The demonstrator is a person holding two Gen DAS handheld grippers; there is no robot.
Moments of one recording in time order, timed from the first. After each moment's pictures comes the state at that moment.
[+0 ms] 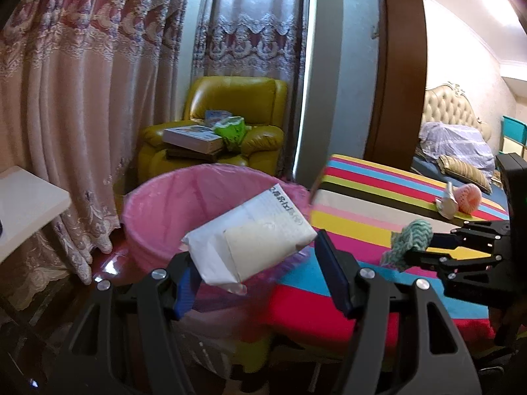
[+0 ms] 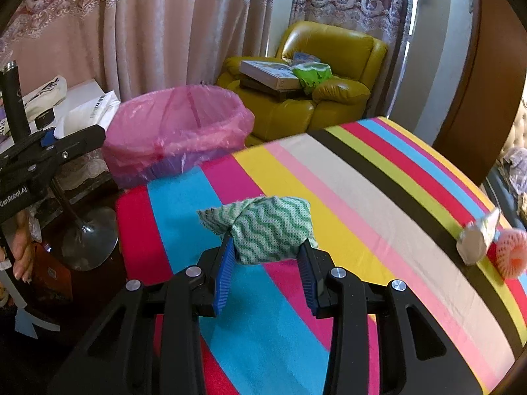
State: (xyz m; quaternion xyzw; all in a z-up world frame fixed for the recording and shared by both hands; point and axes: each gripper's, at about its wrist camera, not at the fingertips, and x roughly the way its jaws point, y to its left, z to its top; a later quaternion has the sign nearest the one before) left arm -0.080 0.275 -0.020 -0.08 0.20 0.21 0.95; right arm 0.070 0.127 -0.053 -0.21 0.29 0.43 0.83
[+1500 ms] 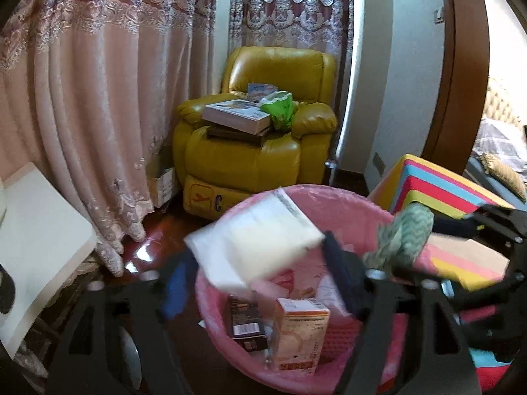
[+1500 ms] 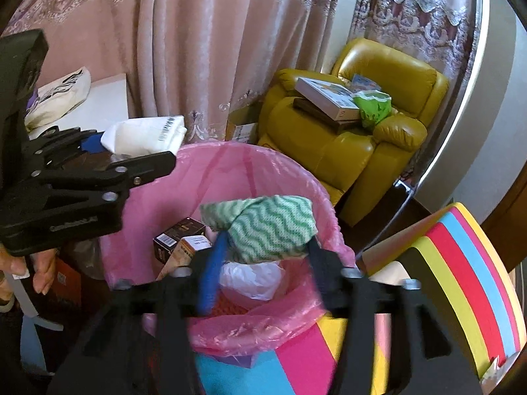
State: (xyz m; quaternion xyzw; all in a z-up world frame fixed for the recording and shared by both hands) left arm -0.011 0.422 0.001 -0.10 0.28 0.28 0.91; right arm 0.094 0.318 -0.019 -0.25 0.26 0.51 0.78
